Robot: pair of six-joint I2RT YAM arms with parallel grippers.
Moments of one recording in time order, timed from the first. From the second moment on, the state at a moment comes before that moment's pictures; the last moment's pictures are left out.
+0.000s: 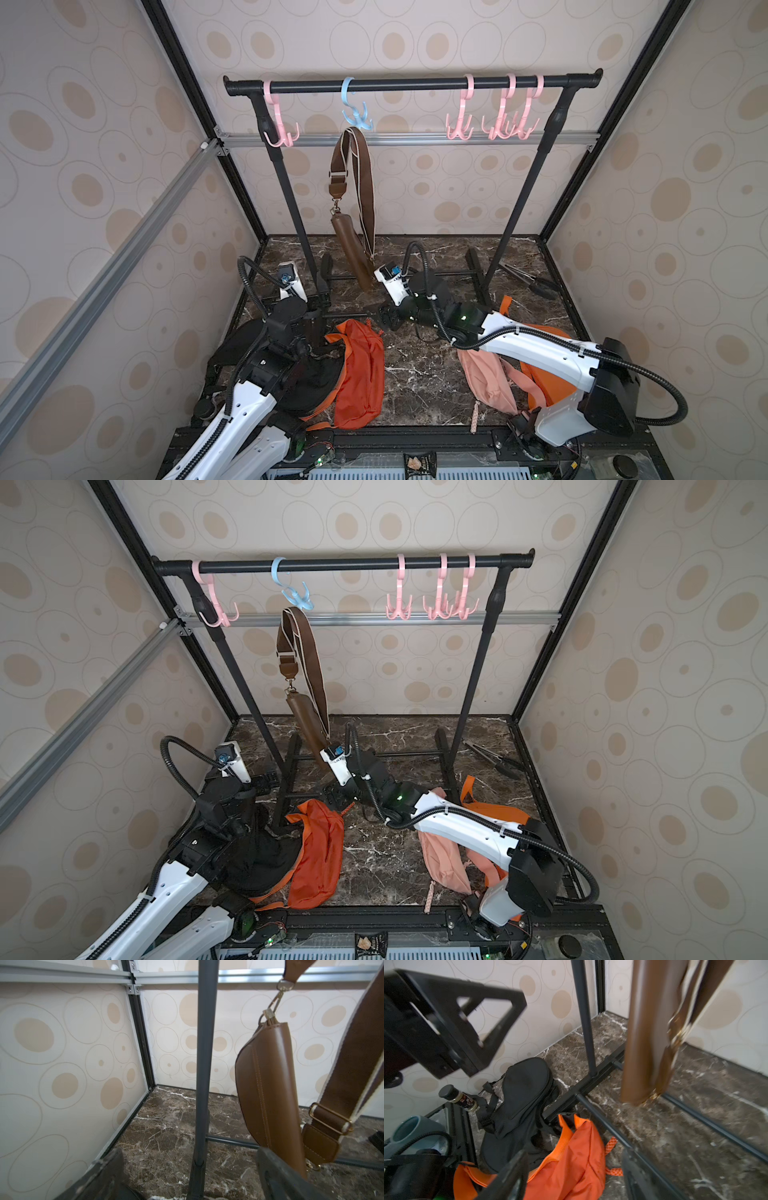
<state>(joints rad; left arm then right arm) -0.43 0.74 0.70 -0.09 -0.68 -0.12 0.98 1.55 1.23 -0.12 -0.05 0.21</state>
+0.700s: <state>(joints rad) -0.43 0.68 0.65 -0.02 -0.76 -0.12 1.14 2.04 1.34 -0.08 -0.09 0.36</state>
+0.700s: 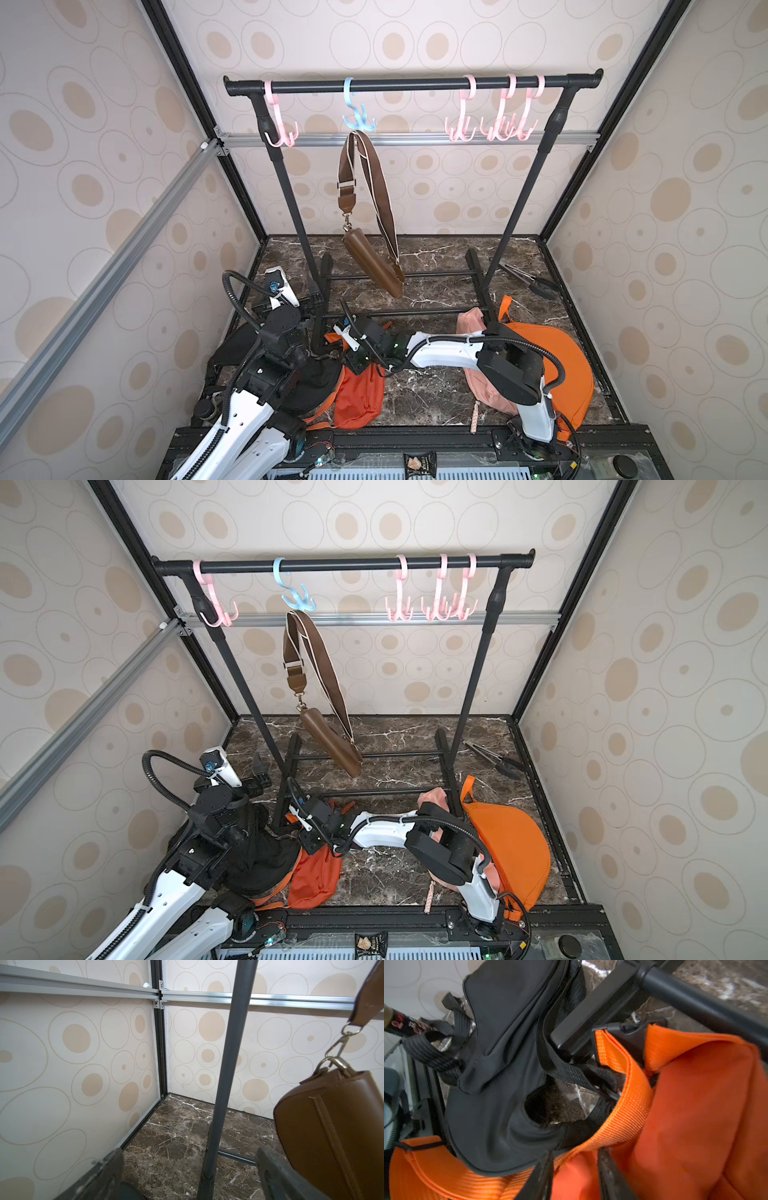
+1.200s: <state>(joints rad) -0.43 0.69 0.65 -0.02 -0.76 -0.12 1.14 2.12 1.46 -0.23 0.06 0.40</state>
